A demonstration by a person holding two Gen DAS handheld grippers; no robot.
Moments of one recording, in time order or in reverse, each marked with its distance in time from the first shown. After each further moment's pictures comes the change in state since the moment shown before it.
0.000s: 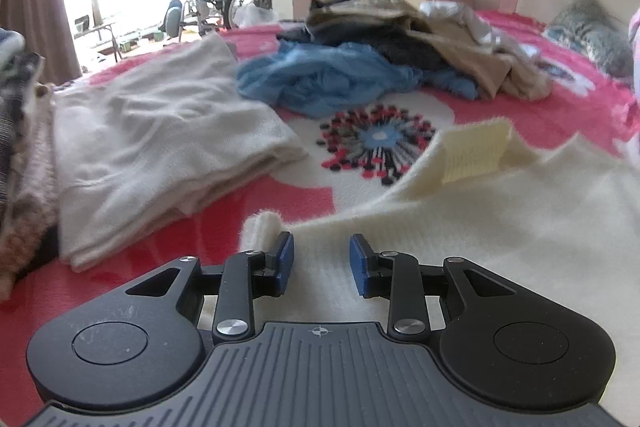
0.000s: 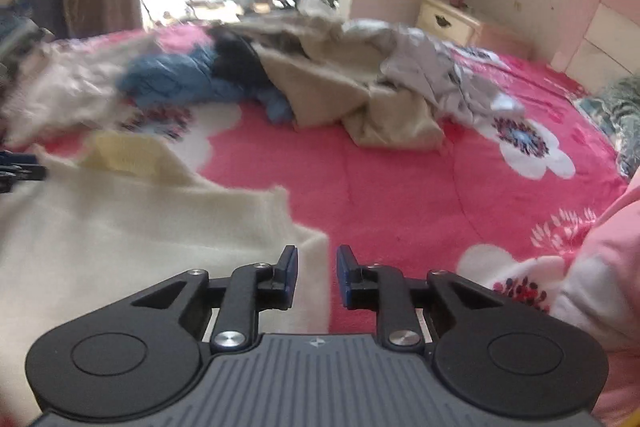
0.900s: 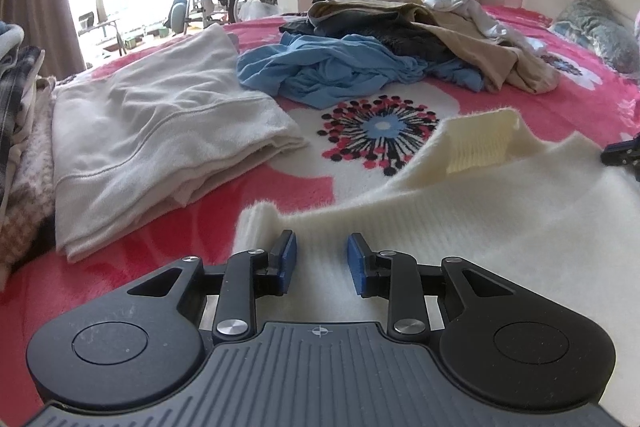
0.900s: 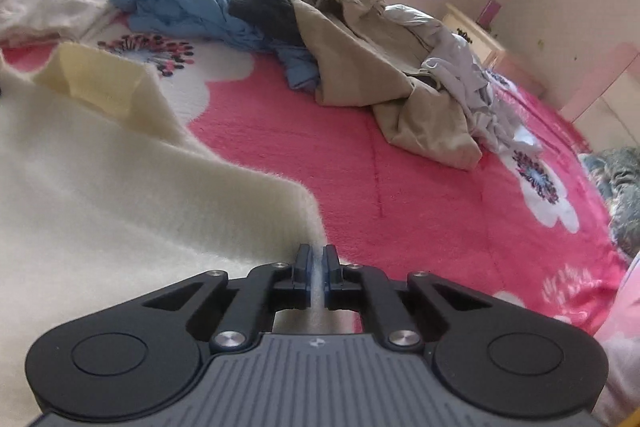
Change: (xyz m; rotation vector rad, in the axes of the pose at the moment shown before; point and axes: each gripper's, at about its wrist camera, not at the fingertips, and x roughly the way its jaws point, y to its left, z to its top) left arm 0.026 -0.008 -0.008 0.021 0.027 0.035; right arm 0.093 0.046 -0.007 -0.243 0.067 -0.158
